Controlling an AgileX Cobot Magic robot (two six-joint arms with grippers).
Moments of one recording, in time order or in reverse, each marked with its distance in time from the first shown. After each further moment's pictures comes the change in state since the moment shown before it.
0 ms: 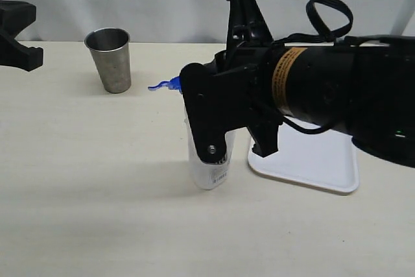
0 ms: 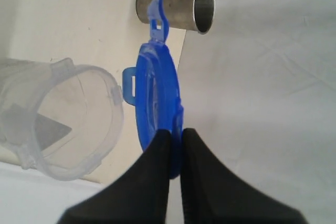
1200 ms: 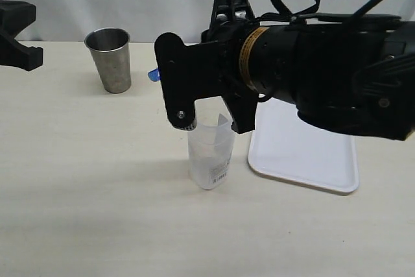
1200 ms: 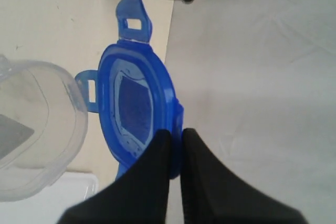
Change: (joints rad) left arm 0.000 0.000 0.000 -0.004 0.000 0.000; right arm 0.000 0.121 -0.133 -0.074 0.100 0.127
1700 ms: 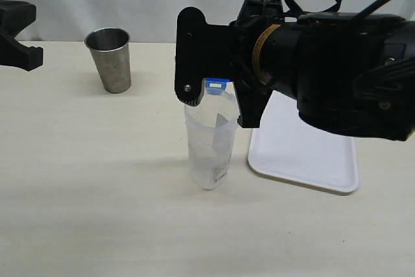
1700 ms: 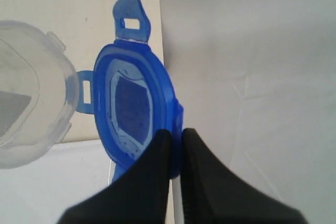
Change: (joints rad) left arm 0.000 0.000 0.000 0.000 0.000 0.000; right arm 0.000 0.000 0.000 -0.043 0.160 0.256
